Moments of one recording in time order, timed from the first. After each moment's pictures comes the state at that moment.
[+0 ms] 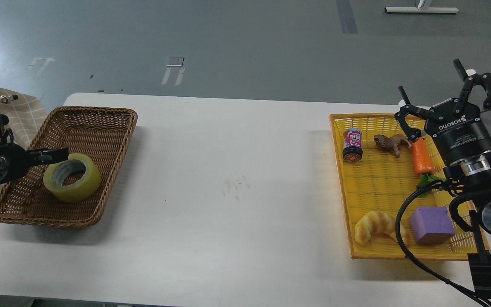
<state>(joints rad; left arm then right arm) -0.69 1.07 -0.46 -1.15 1.39 -0.29 -0.02 0.25 -0.09 1.67 1.26 -0.23 0.49 -0.21</state>
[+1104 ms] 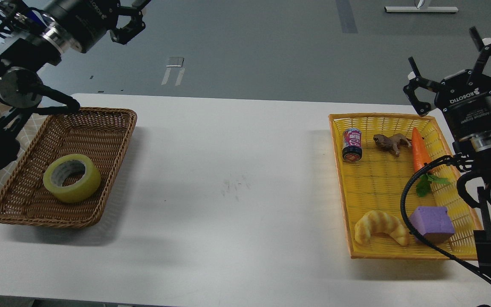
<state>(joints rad) -0.83 0.59 -0.94 -1.14 0.22 -0.35 -0.13 0.38 -0.12 1.69 1.24 -0.25 0.49 -0.21</state>
